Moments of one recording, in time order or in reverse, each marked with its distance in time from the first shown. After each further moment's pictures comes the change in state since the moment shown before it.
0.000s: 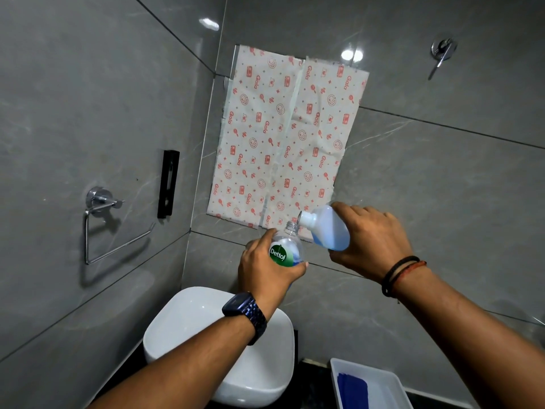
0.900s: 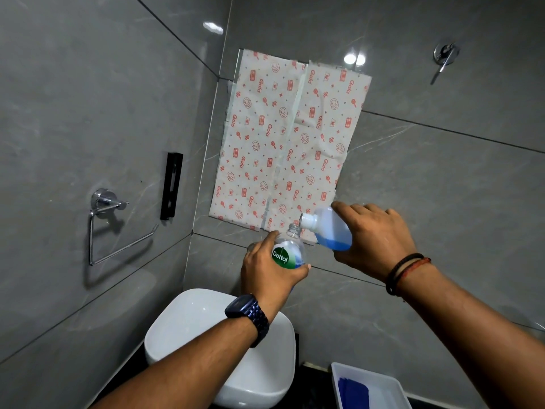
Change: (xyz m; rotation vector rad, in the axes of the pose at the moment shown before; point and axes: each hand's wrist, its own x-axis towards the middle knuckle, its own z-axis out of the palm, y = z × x) left_hand 0.001 -0.002 0.002 0.011 -0.002 -0.014; right_hand 0.008 0.002 0.000 -0.102 -0.001 -0.046
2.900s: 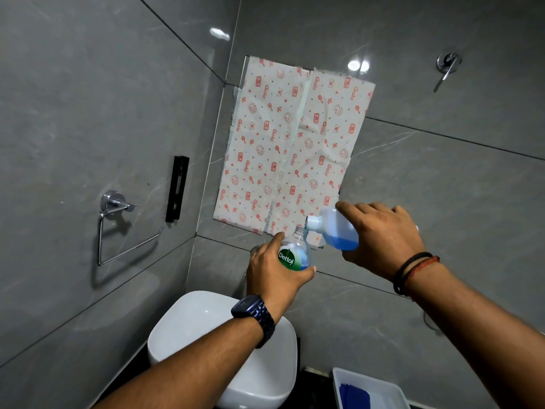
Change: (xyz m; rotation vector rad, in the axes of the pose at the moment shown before) left_hand 0.000 0.008 -0.004 0.000 -0.025 0.016; right_hand 0.004 0.001 -0.018 -0.057 -0.004 -0.035
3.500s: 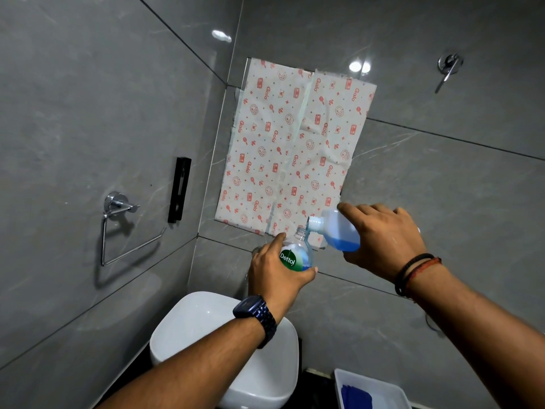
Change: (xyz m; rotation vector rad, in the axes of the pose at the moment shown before) left_hand 0.000 0.000 -0.001 -0.005 -0.006 -0.004; right_hand -0.001 -0.001 0.000 -0.002 -0.007 0.007
